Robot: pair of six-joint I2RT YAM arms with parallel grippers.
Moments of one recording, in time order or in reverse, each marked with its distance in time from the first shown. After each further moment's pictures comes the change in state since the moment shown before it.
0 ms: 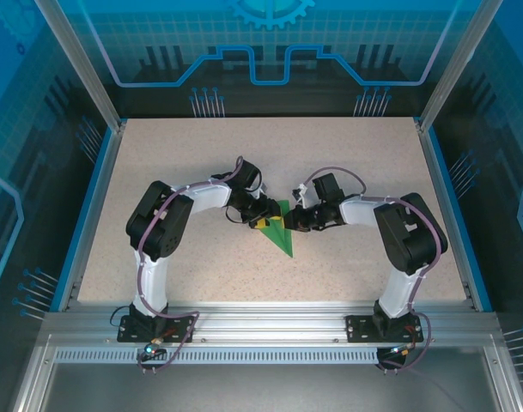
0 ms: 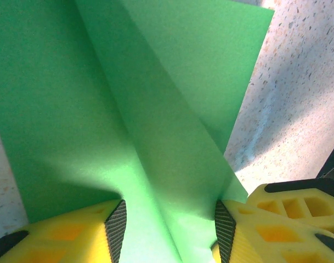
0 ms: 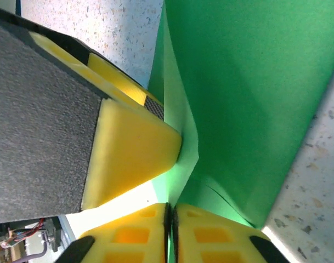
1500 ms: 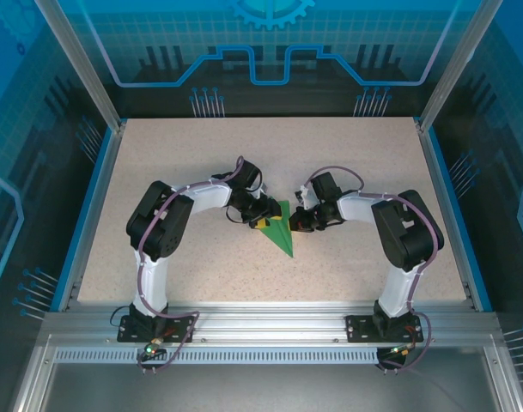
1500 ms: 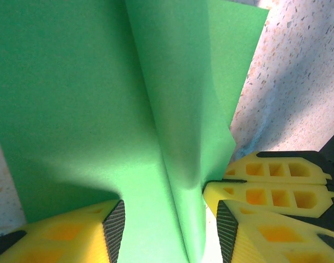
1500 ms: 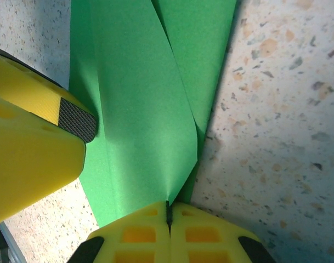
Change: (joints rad) left arm -0.003 0.000 0.002 0.000 -0.003 0.001; right arm 0.001 0.035 0.056 -0.144 0.164 -0.071
